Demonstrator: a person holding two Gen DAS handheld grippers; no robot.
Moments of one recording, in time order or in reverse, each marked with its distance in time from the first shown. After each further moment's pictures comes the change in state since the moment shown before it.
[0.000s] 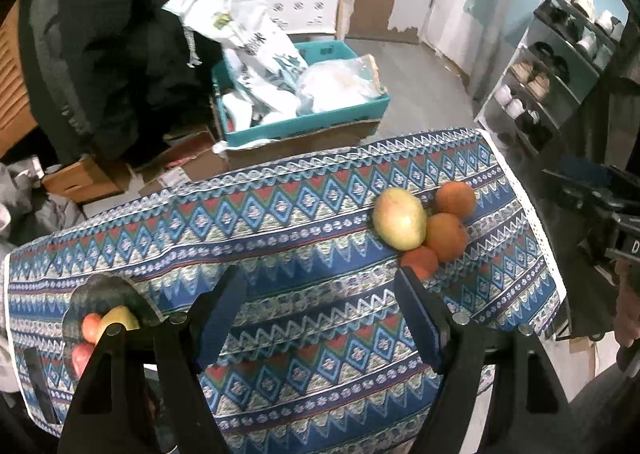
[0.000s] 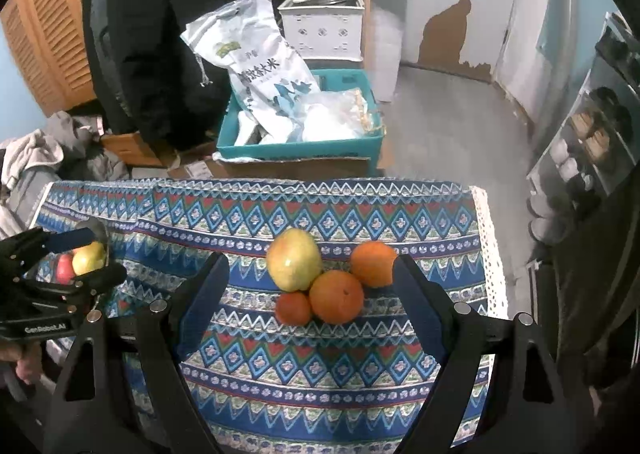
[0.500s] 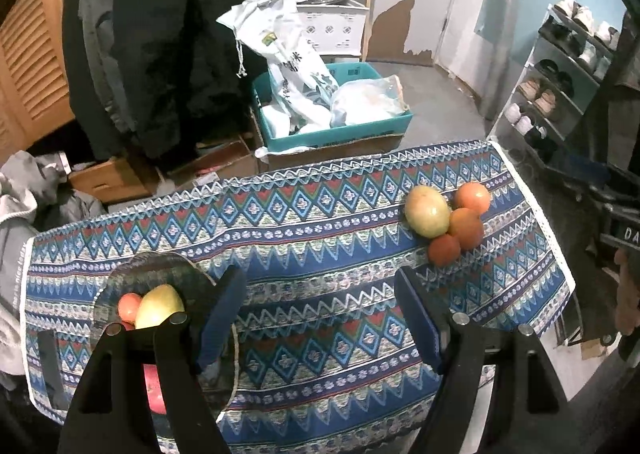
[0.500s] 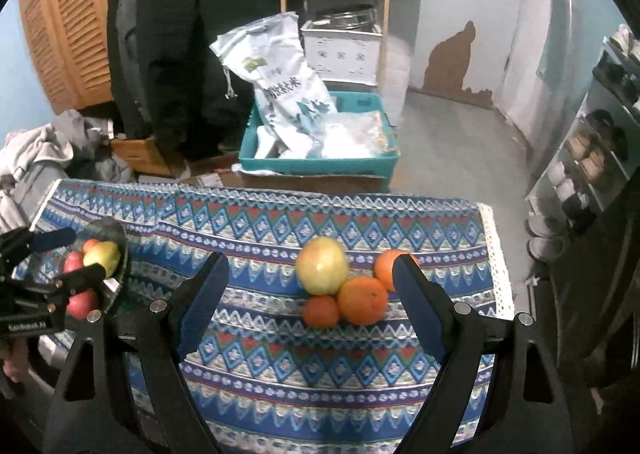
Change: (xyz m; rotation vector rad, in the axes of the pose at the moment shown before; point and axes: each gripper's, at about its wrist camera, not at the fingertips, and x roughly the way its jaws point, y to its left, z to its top) left arm -0.049 0.043 -0.047 -0.035 -0.103 0.054; right arm -0.022 0.046 -0.019 -0.043 -0.092 -0.020
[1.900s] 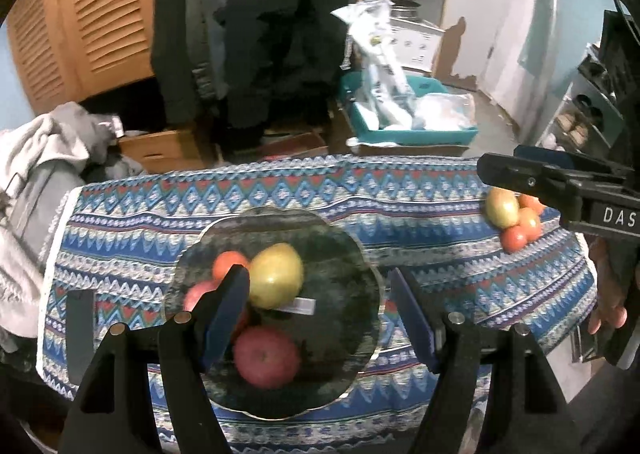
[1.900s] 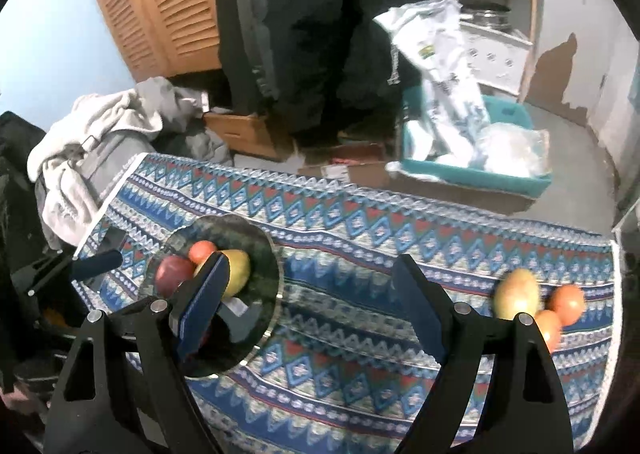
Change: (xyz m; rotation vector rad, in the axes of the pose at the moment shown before) left arm -0.031 0.136 -0.064 -0.113 -0.056 0.072; right arm 0.056 0.192 0.024 -0.115 0.038 0.273
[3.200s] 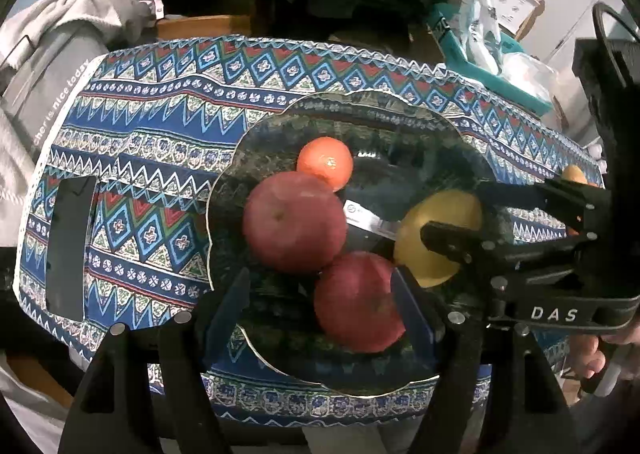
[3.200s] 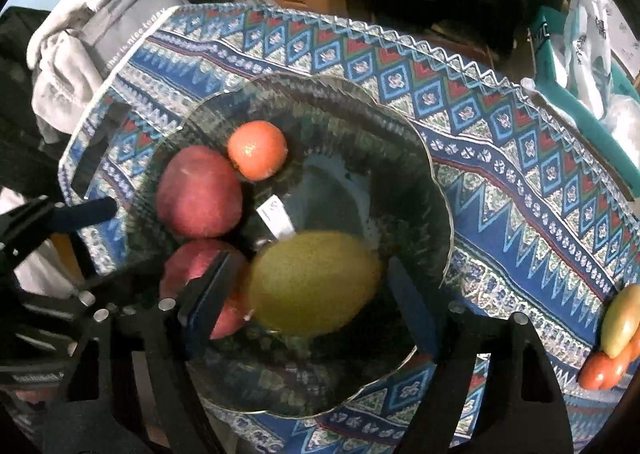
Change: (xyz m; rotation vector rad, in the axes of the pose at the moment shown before) left arm 0.070 0.097 -0.054 -0.228 0.286 0.060; right arm 0.164 0.096 -0.039 -0.172 0.429 0.158
